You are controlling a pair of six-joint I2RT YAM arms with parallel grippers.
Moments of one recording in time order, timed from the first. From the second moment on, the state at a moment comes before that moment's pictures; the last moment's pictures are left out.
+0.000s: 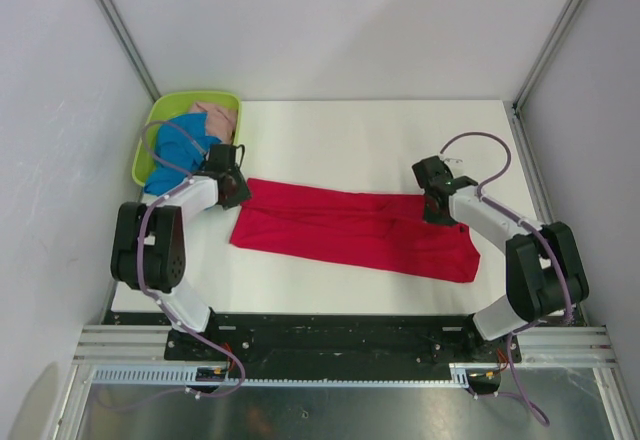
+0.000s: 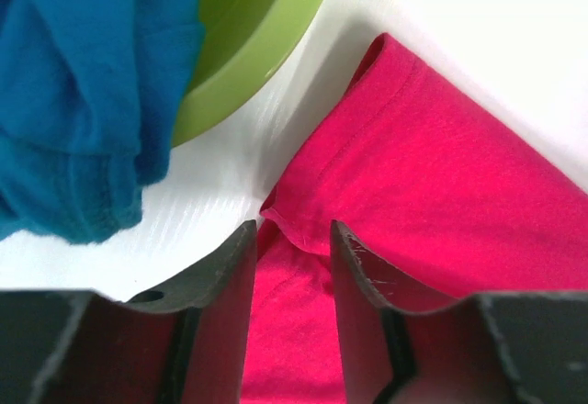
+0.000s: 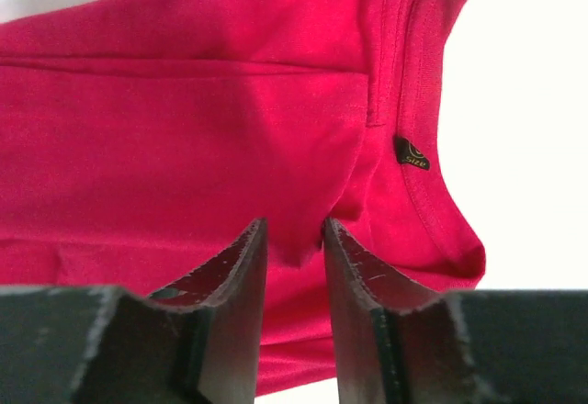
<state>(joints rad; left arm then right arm) -0.12 1.69 1.00 -0.31 -0.13 -0.53 0.36 1.54 0.97 -0.62 0.47 0.53</state>
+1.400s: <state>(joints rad) -0.18 1.64 1.08 -0.34 0.04 -0.51 0.38 1.90 1.27 -0.37 0.22 0.49</state>
